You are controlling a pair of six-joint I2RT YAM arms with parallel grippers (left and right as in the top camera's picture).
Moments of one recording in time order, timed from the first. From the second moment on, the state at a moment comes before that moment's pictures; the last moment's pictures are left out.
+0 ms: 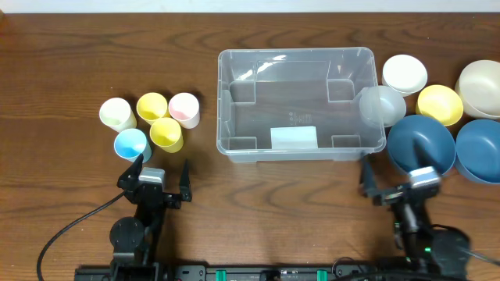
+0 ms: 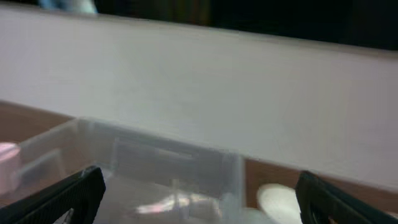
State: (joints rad) left arm -0.04 0.01 0.02 -0.10 0.10 0.04; right arm 0.05 0.14 0.33 -0.10 -0.15 -0.06
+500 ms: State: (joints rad) left arm -0.04 0.01 0.02 -0.11 0.10 0.04; right arm 0.01 0.81 0.99 -0.68 -0.03 0.14
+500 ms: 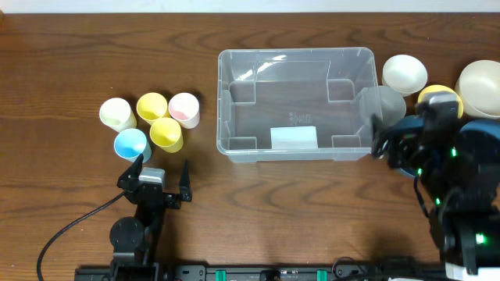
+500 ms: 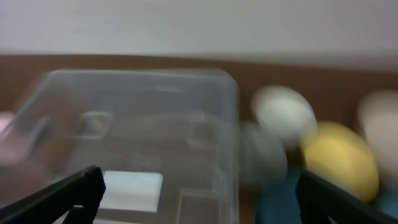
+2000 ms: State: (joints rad) left arm -0.04 0.01 0.02 -0.11 0.10 0.04; right arm -0.60 1.69 1.00 -0.81 -0.12 0.68
